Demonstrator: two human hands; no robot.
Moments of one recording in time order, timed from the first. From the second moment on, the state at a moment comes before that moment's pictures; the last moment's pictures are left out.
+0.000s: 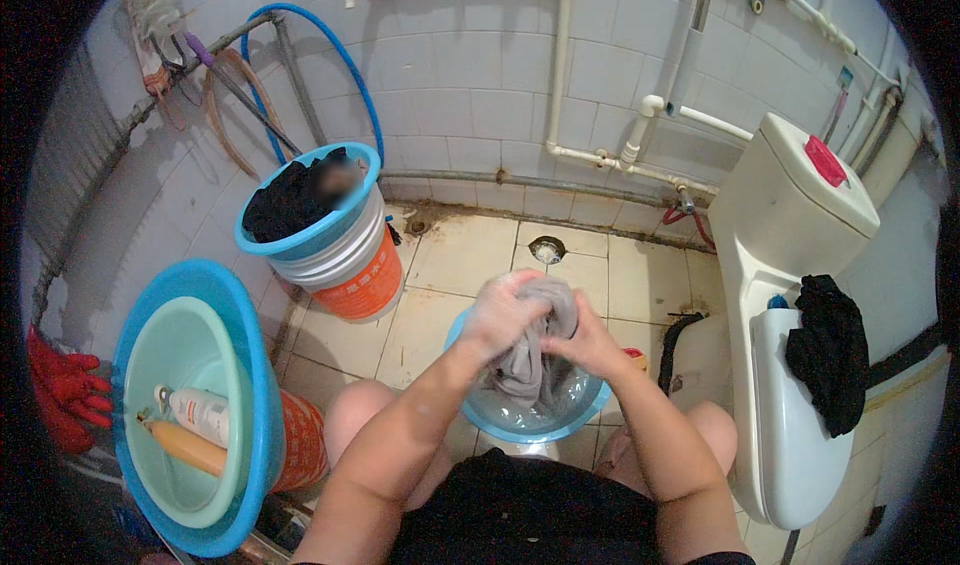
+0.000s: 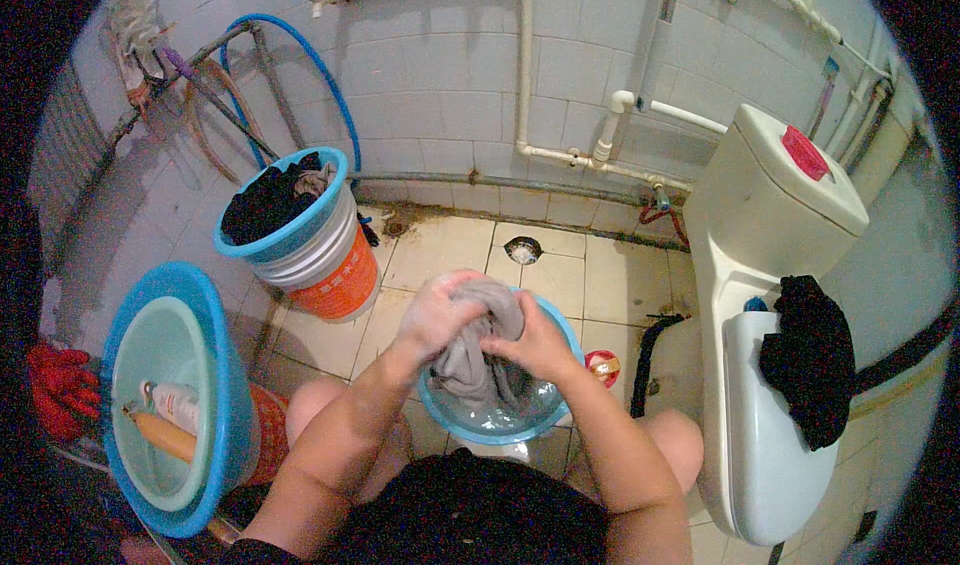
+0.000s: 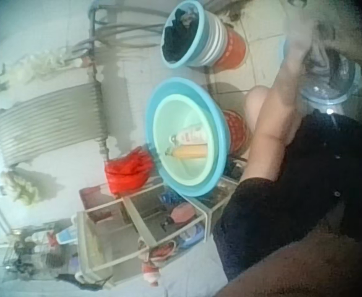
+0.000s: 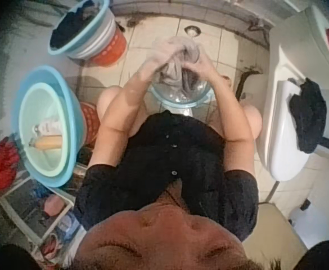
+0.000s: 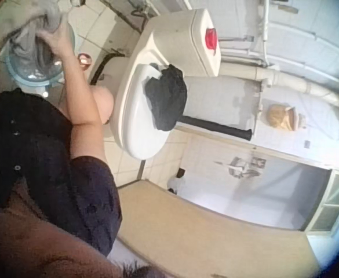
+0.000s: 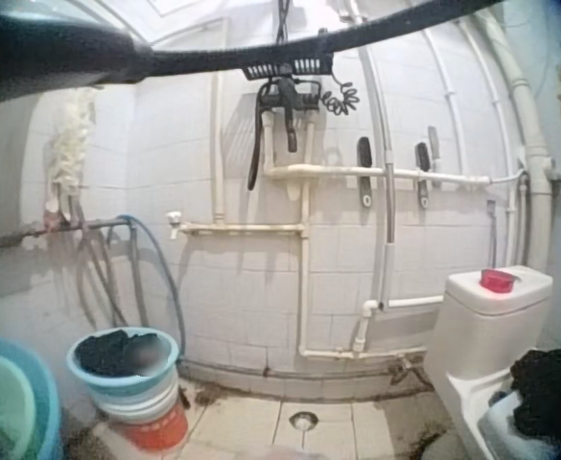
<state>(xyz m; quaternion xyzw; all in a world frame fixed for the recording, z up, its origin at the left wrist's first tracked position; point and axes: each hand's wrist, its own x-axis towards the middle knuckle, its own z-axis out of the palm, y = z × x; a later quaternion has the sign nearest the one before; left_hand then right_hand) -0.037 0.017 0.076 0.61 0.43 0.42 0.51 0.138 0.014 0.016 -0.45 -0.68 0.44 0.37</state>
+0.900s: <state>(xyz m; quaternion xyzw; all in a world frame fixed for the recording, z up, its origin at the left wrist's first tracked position) -0.037 0.020 0.046 0.12 -0.10 0.42 0.89 0.080 -0.022 0.072 -0.29 -0.83 0.13 0.46</state>
